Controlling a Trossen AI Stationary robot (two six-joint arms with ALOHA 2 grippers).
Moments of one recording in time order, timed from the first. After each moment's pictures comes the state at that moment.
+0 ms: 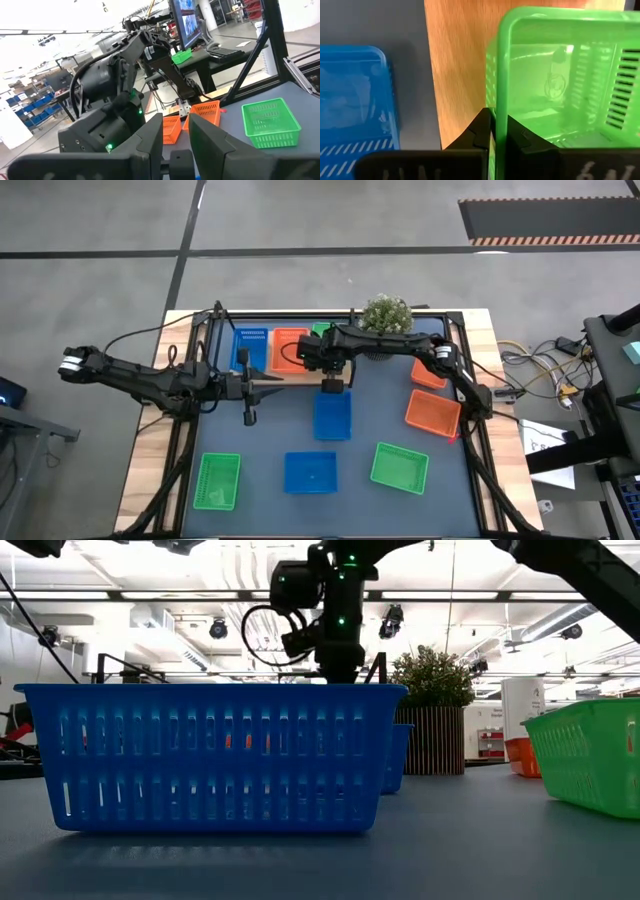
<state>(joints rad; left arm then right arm) -0.17 0.83 0.55 0.38 -0.24 0.43 -0.19 2.23 2.06 -1.23 0.17 -0.18</state>
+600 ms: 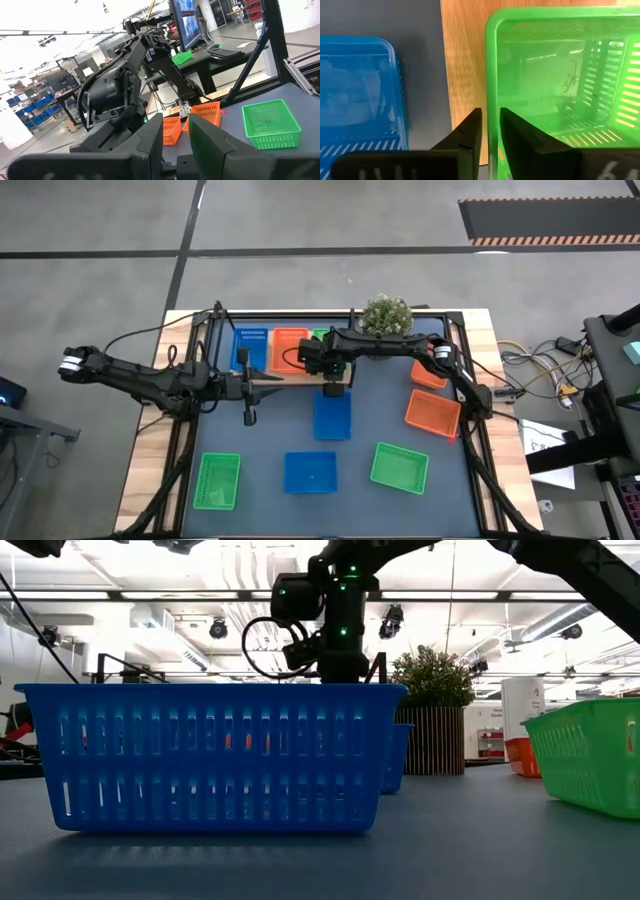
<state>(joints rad) -0.17 0.83 0.55 0.38 -0.24 0.43 -0.19 2.23 2.00 -1.20 0.12 -0.18</state>
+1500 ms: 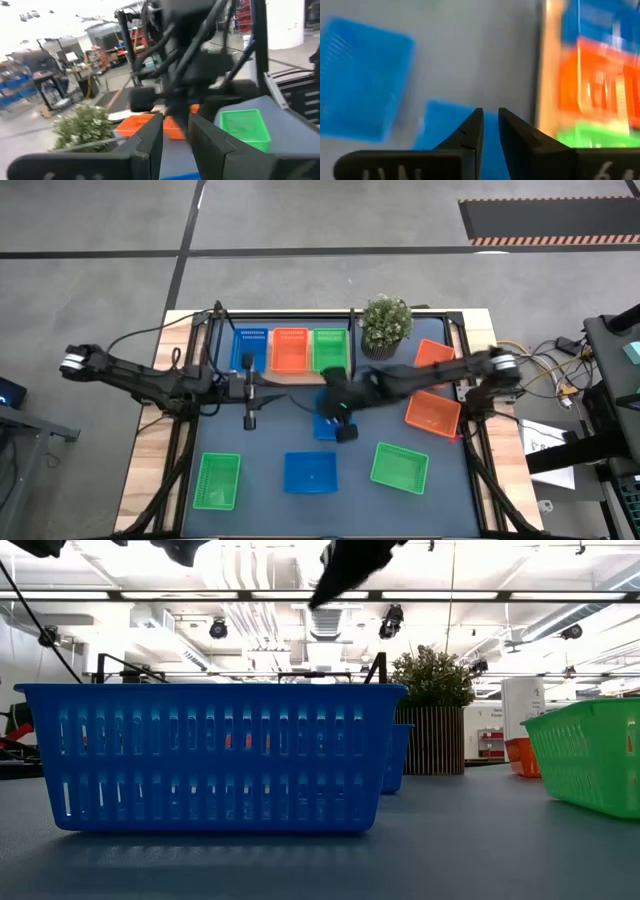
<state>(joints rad) -0.20 0.87 0.55 0.39 -0.24 0.25 0.16 1.77 1.55 -0.63 0.13 -0.20</state>
